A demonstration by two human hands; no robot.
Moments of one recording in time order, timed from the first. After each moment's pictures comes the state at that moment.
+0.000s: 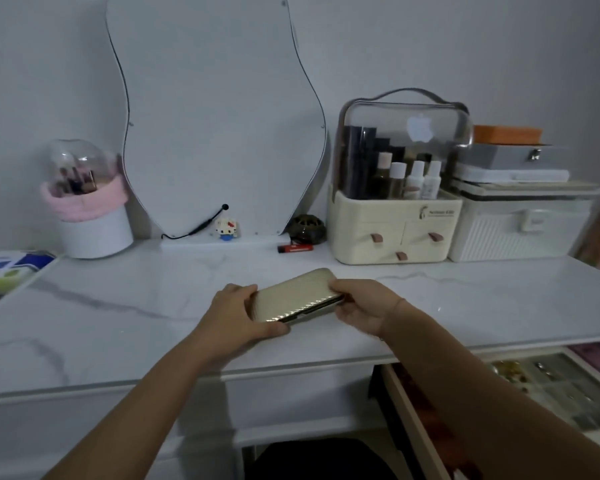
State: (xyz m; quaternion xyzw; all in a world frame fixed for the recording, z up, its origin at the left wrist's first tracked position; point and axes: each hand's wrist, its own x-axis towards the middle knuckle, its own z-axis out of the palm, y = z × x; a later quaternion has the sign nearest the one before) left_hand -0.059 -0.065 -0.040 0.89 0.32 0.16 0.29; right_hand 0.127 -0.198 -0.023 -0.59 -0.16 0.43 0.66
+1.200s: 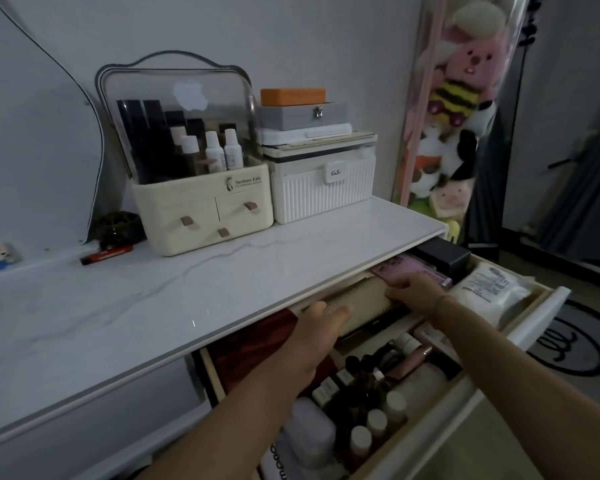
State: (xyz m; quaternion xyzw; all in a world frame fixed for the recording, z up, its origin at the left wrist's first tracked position) left_hand 0.147 -0.359 -0.078 0.74 0.16 -0.04 0.66; right_hand 0.293 -0.520 -0.083 -0.91 -0.16 0.04 0.39
